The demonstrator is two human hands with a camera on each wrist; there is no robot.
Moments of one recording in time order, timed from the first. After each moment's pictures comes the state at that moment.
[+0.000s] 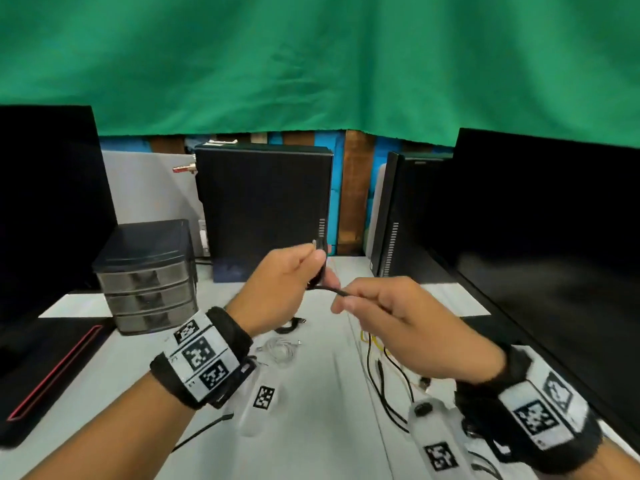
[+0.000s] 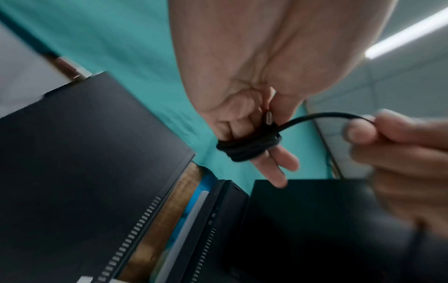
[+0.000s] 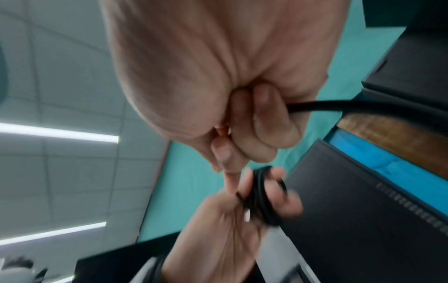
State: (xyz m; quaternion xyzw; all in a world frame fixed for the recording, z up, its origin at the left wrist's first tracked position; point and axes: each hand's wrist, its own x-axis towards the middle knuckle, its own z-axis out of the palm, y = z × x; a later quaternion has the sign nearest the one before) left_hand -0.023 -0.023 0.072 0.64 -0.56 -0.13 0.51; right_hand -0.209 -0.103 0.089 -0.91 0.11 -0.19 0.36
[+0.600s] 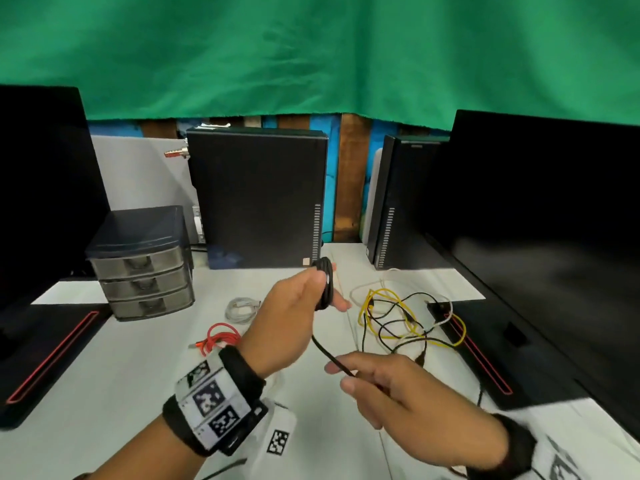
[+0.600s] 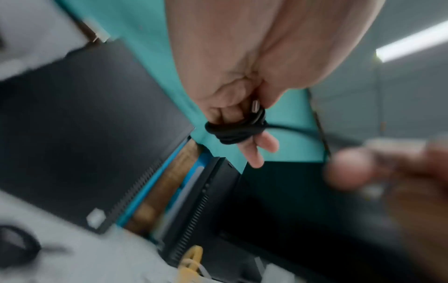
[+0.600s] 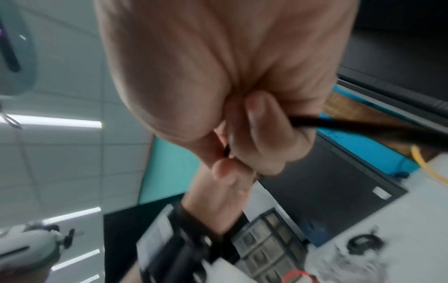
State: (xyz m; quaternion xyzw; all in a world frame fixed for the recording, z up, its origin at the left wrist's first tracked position) left_hand -0.058 -0.014 0.021 0.63 -0.53 -0.16 0.55; right_hand -0.251 -0.077 0.015 -0.88 0.13 -0.10 0.46
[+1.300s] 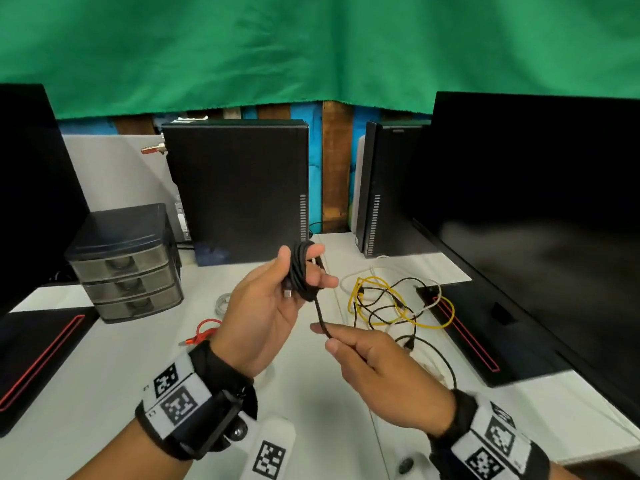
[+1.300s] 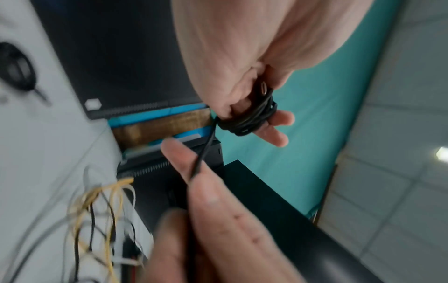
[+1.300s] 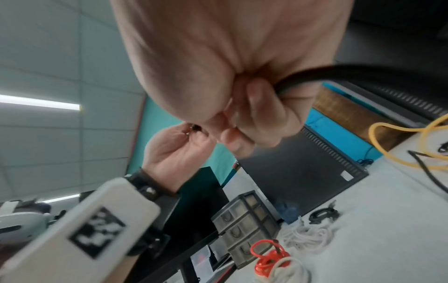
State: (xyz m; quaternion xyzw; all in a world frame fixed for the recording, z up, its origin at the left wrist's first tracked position) left_hand -0.076 -0.006 0.039 0.40 -0.34 -0.41 0.75; right_hand -0.232 -0.088 -0.016 -0.86 0.17 -0.20 0.44
